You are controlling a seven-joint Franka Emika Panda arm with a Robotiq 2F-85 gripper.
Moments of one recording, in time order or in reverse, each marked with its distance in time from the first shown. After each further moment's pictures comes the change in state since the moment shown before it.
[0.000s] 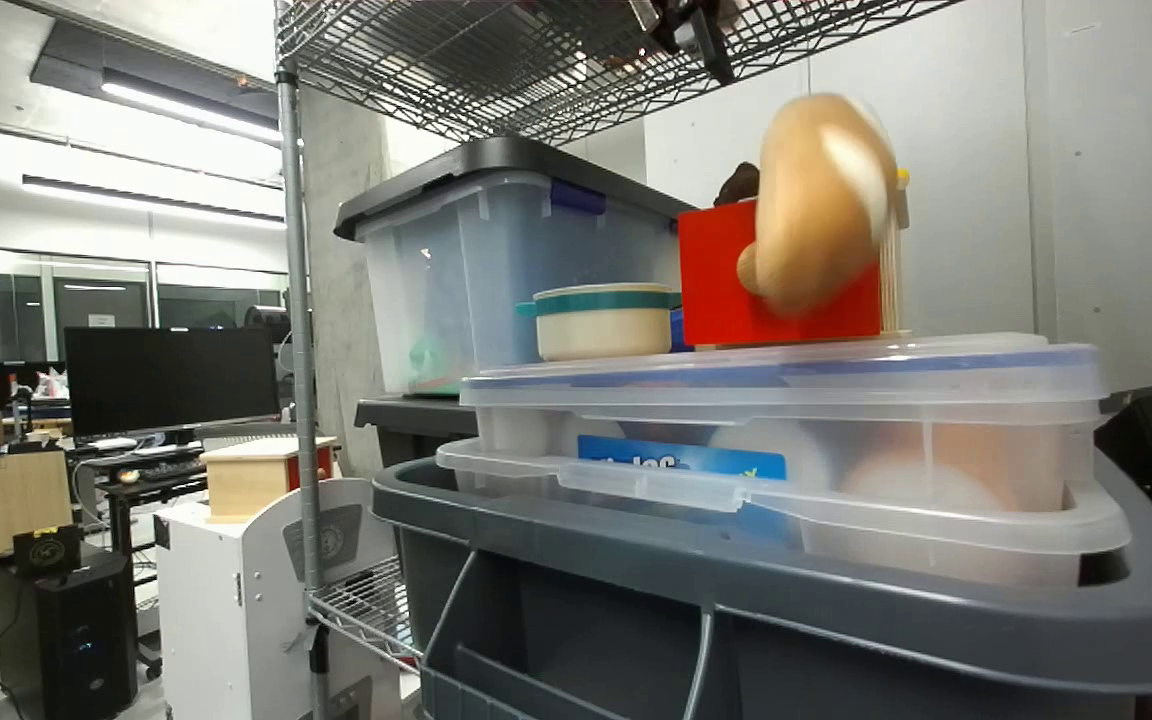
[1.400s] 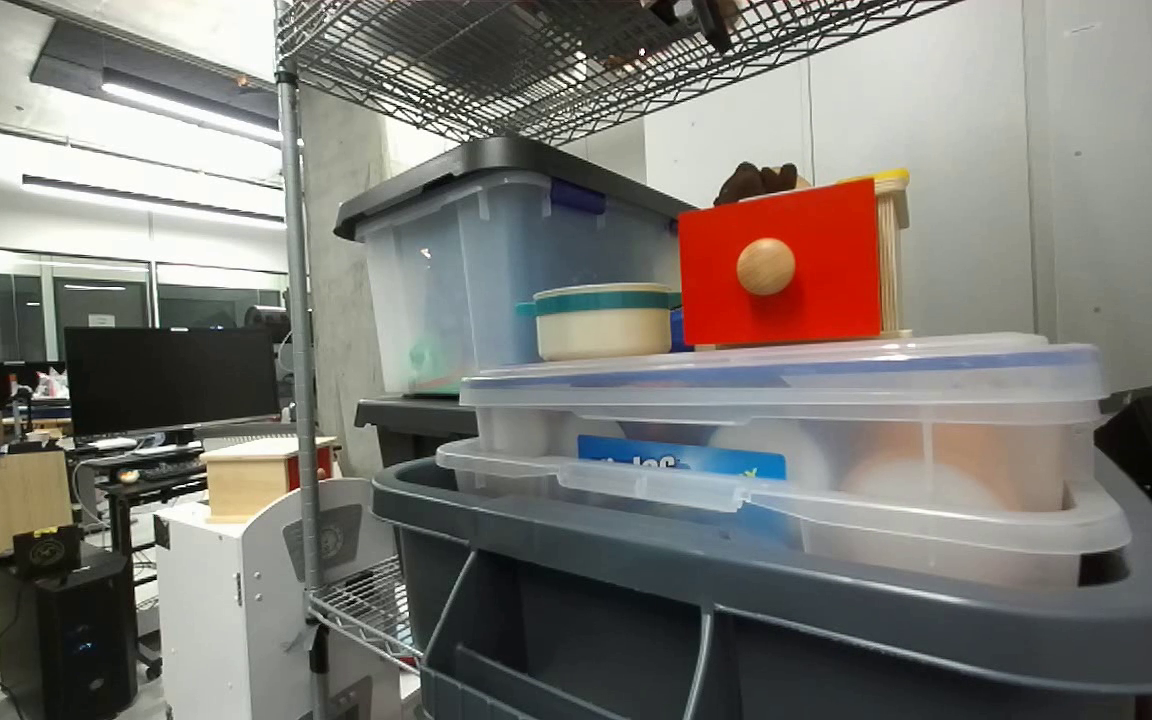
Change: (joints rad) arm 0.000 -0.006 0.000 0.041 -0.012 0.053 0.005
